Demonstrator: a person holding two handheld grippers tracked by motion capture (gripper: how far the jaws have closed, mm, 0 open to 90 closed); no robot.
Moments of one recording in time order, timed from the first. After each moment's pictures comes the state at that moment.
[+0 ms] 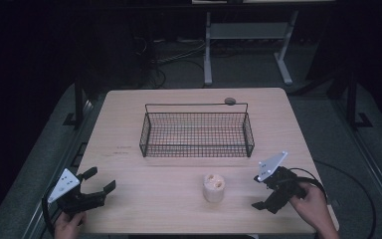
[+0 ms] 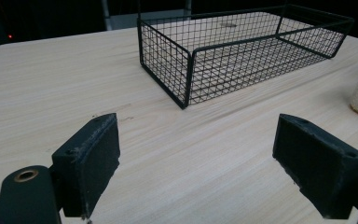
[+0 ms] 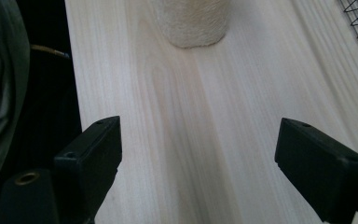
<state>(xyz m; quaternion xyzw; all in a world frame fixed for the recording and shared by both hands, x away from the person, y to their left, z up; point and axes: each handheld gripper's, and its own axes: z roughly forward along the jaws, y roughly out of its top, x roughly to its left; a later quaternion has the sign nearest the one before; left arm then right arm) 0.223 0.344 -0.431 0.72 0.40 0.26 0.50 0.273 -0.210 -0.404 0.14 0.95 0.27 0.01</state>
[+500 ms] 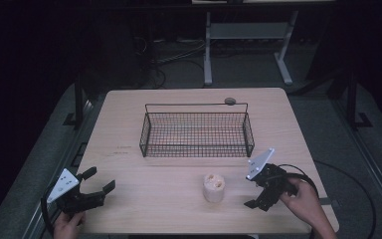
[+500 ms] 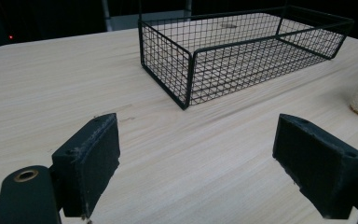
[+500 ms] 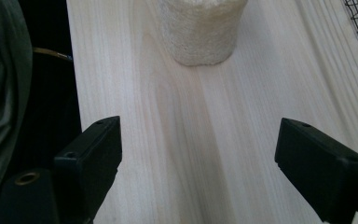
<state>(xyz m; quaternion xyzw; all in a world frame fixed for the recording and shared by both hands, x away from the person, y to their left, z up) 0.223 0.345 -0.431 0.72 0.40 0.26 0.50 0.281 -0.185 -0.400 0.12 0.96 0.25 0.00</state>
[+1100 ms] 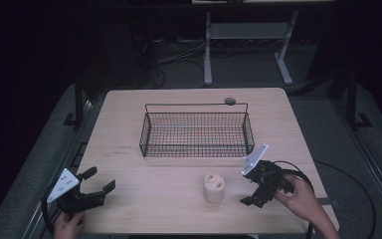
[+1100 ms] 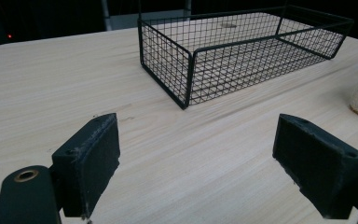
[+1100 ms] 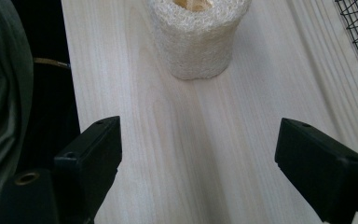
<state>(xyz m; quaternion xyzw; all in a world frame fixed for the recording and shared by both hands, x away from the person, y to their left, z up) 0.224 0.345 -0.431 0.72 0.40 0.26 0.50 0.287 -0.173 -0.394 0.14 0.96 0.24 -0.01</state>
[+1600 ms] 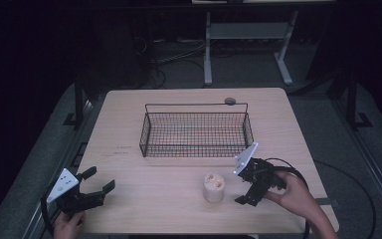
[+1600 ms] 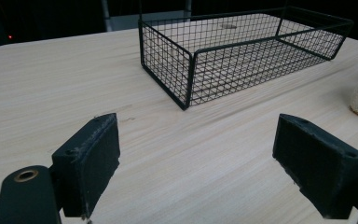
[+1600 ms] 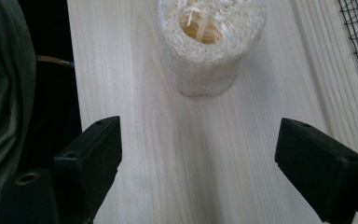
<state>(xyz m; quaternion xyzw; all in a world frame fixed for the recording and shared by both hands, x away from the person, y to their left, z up) 0.224 0.346 -0.431 0.72 0.40 0.26 0.50 0.291 -0.153 -0.387 0.11 0.97 0.22 -0.01</state>
